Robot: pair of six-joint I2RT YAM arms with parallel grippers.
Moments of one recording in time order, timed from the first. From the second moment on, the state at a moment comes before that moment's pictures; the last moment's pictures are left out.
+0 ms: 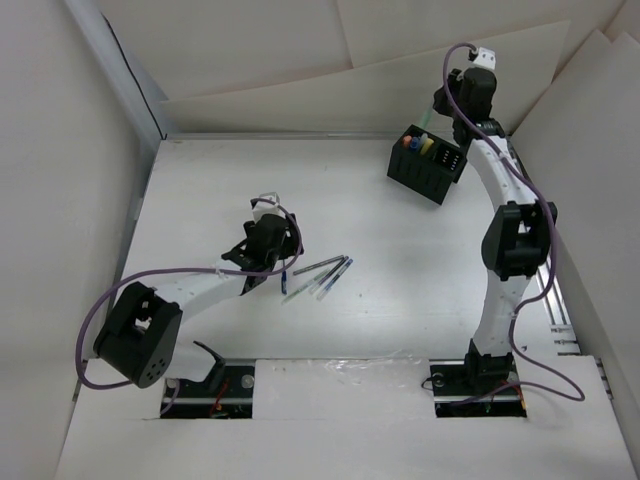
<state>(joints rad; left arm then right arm) -0.58 1.35 0.66 0.05 -0.37 -0.56 0.06 2.09 2.00 -0.08 0.07 0.30</state>
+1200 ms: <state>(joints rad) -0.58 1.38 0.65 -0.08 -0.37 -0.60 0.13 2.01 1.80 -0.09 0.14 0.30</state>
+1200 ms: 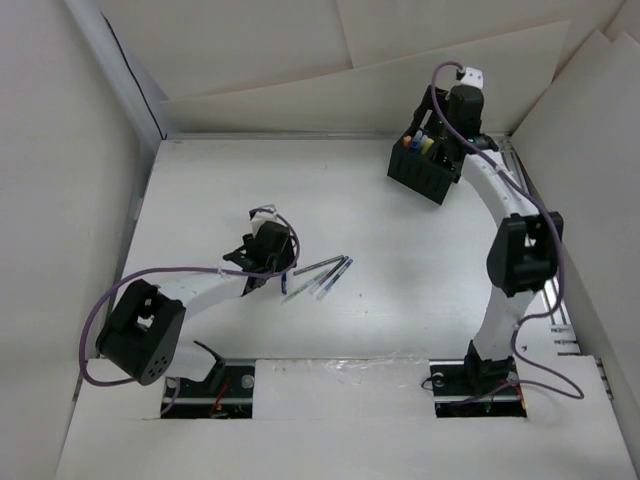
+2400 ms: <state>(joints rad) -0.67 1.46 0.67 -0.20 -0.38 -0.68 0.33 1.55 1.28 0.04 0.00 0.43</state>
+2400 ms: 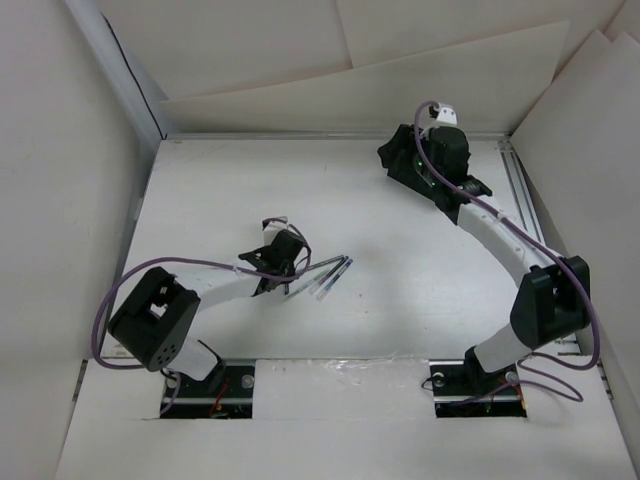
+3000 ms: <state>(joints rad) -0.67 1.08 0.69 -0.08 -0.23 -0.60 0.47 1.59 1.20 0.05 -0.41 0.46</state>
